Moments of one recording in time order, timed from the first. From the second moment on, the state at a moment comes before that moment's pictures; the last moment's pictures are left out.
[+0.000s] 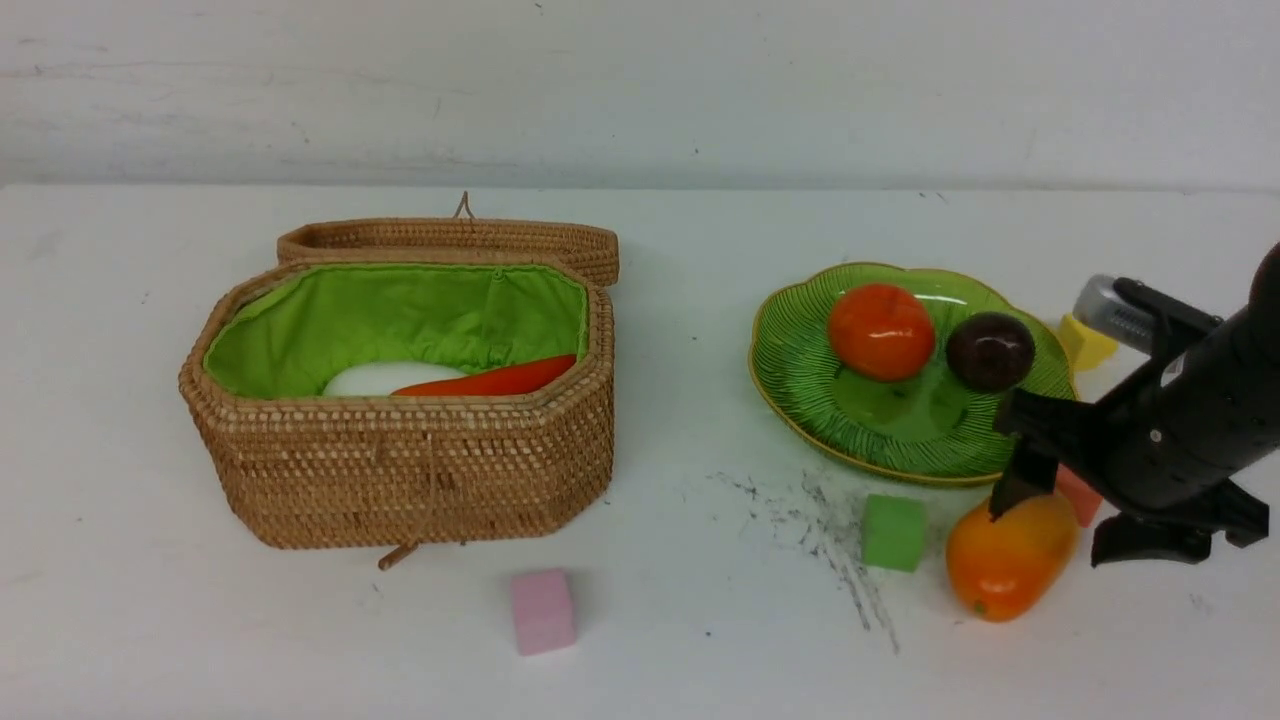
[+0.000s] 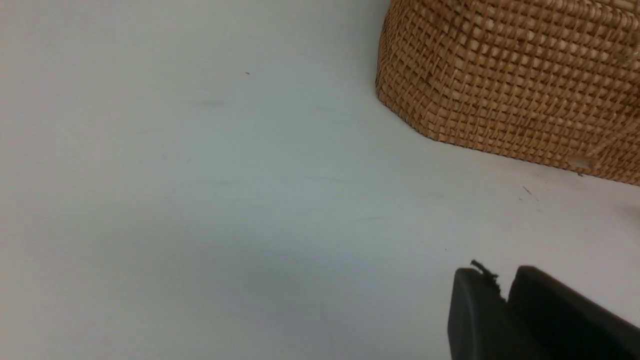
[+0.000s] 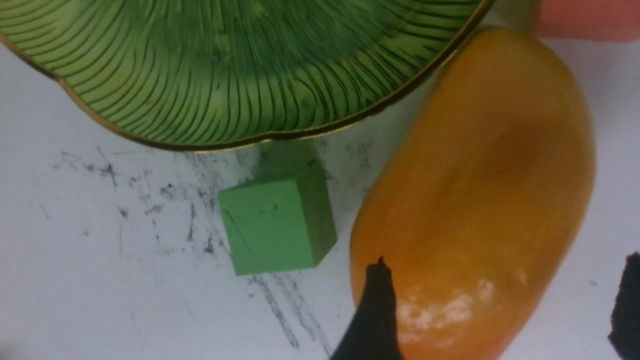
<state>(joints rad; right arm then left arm) 0.13 1.65 -1.05 0.28 0.67 0.34 0.04 -0.01 0.03 -0.02 0.39 -0.22</state>
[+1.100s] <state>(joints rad) 0.13 1.67 -1.05 0.47 0.78 0.14 0.04 -0.01 0.03 -0.02 0.39 -0.22</state>
